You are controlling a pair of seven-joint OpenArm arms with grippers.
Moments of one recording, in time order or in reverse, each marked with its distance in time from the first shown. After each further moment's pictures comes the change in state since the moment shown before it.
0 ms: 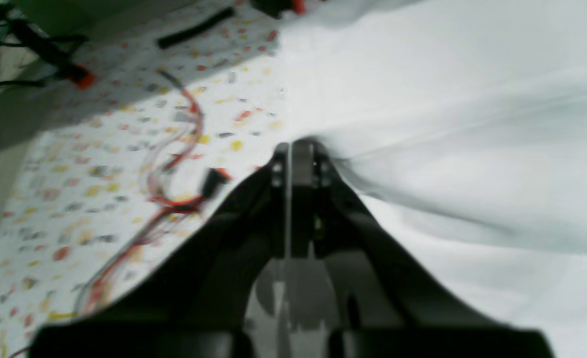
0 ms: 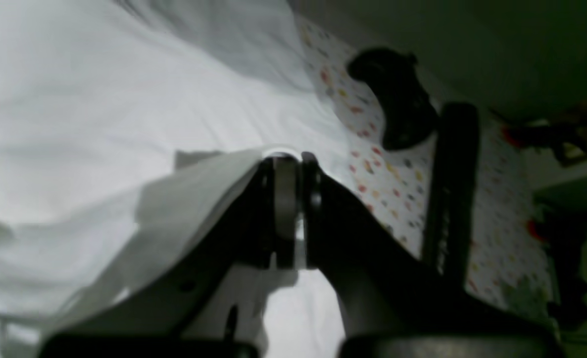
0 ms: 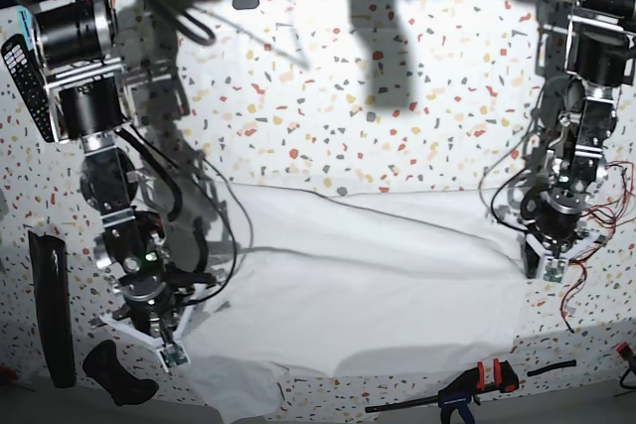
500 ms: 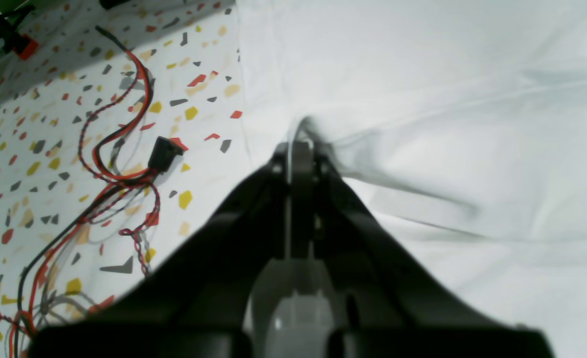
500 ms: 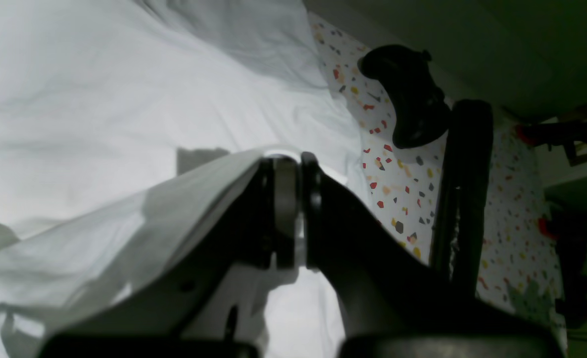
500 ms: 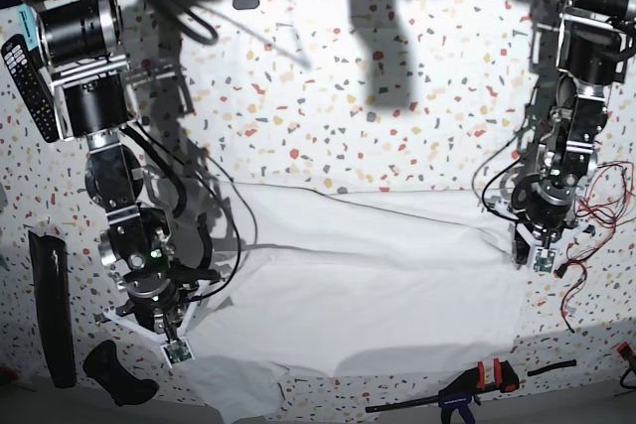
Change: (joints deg) left arm 0.0 1.4 0.0 -3.4 0.0 -0.7 0.0; right arm -0.4 -0.5 0.0 0.0 -0.4 0.0 -0.7
